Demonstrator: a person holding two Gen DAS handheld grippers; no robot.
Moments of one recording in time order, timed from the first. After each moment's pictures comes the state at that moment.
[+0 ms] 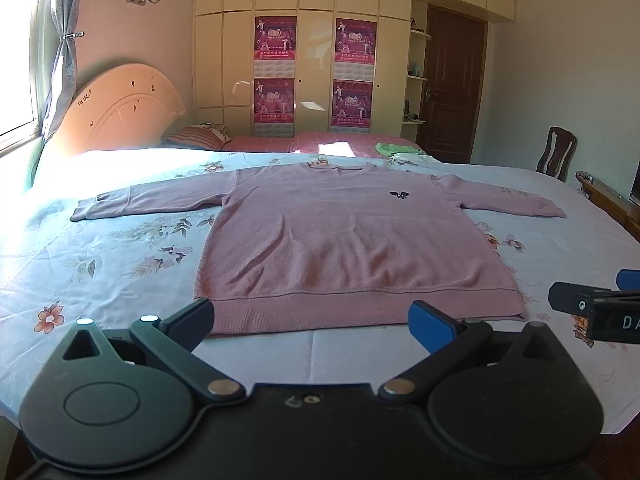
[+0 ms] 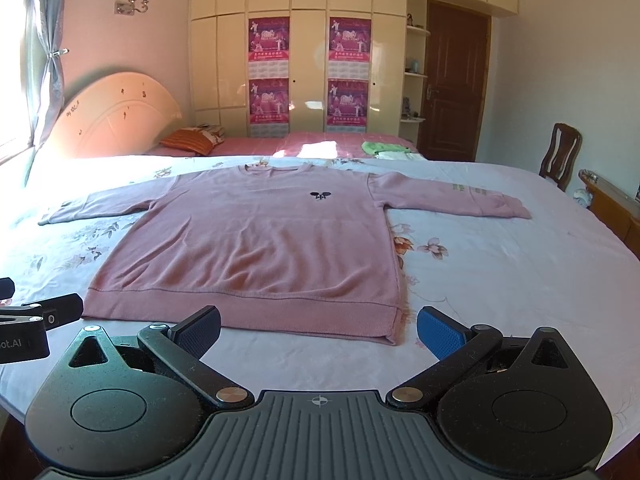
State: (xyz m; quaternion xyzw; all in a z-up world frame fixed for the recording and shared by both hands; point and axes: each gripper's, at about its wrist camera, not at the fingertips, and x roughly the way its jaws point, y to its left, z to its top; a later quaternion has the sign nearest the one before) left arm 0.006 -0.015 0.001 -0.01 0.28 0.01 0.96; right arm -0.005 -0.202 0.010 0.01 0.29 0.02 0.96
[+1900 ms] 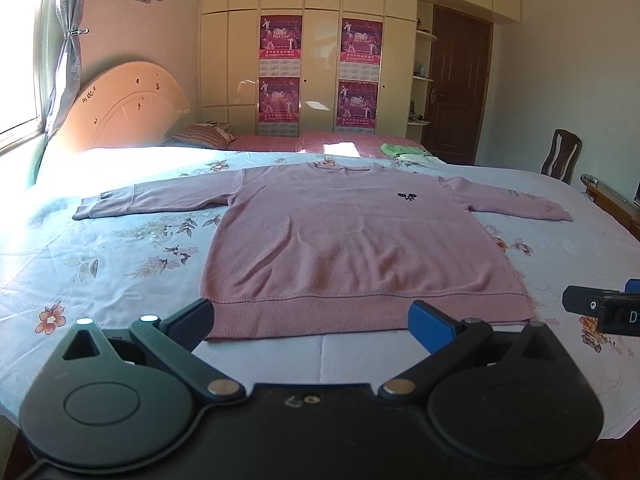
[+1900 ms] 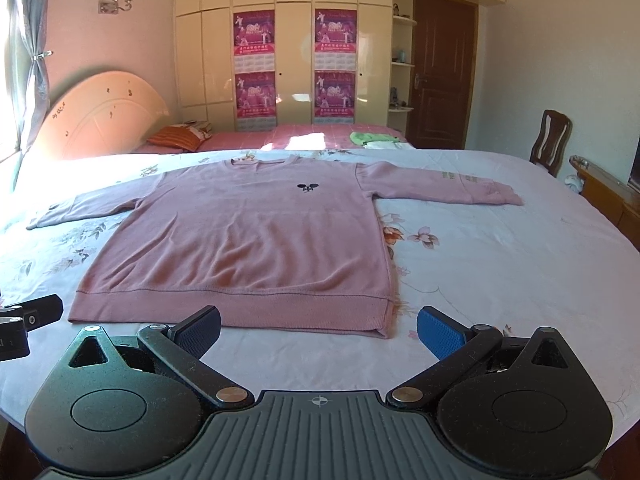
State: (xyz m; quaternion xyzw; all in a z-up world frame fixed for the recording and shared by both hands) left arm 0.016 -0.006 -0.003 -0.02 0.28 0.02 0.96; right arm 0.008 -0.214 0.003 0.03 0.30 -0.01 0.95
